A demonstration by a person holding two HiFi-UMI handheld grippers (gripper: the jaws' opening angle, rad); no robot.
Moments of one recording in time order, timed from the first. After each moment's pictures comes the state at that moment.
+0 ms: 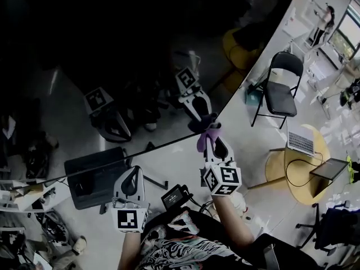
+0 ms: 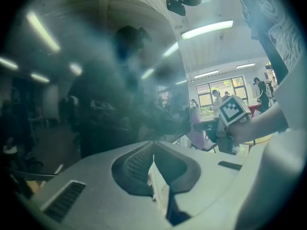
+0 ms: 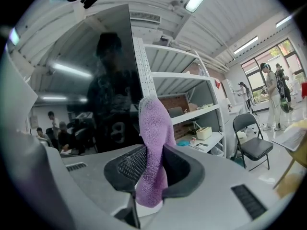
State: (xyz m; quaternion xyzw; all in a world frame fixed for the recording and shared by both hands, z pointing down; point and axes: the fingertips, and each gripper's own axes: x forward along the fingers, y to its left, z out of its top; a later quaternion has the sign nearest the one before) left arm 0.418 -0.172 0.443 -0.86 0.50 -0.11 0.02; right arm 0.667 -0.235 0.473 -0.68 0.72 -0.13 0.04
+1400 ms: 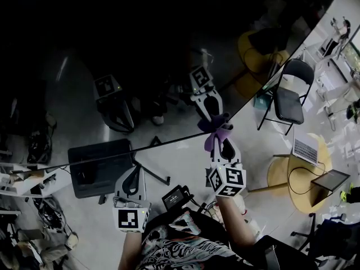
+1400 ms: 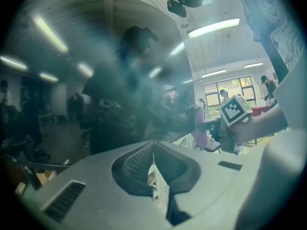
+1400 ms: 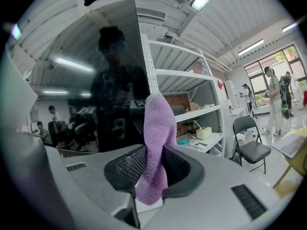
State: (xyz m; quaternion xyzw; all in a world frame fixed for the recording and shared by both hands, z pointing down) left arm 0.401 -0.156 0.437 -0.84 0.53 -0.10 0.00; right arm 0.663 -0.234 0.468 -0.68 0.72 -0.13 0.01
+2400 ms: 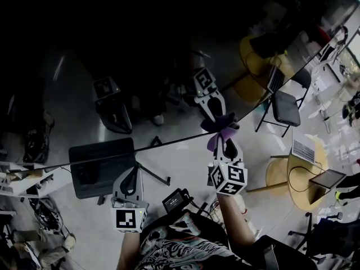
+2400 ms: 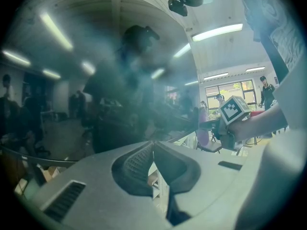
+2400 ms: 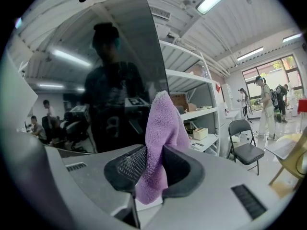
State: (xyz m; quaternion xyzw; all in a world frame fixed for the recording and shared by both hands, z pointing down) left arm 0.350 -0.148 0.437 -0.84 0.54 -0.09 -0.01; right arm 0.639 -0.228 0.461 -0.70 0.70 -0.12 -0.01
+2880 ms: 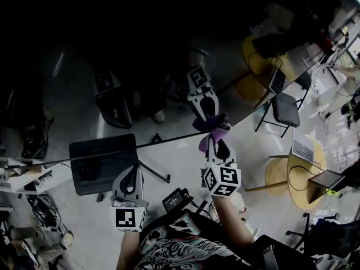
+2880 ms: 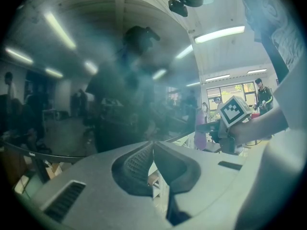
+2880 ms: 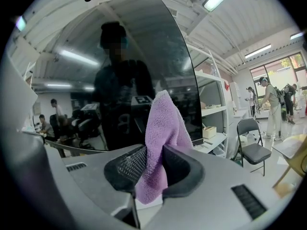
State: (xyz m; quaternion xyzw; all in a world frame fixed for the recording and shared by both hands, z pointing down) left arm 0.317 -0.141 0.444 -0.84 0.54 -0.08 -0.02; right arm 0.572 -0.223 0.467 -0.67 0.73 -0.12 -0.02
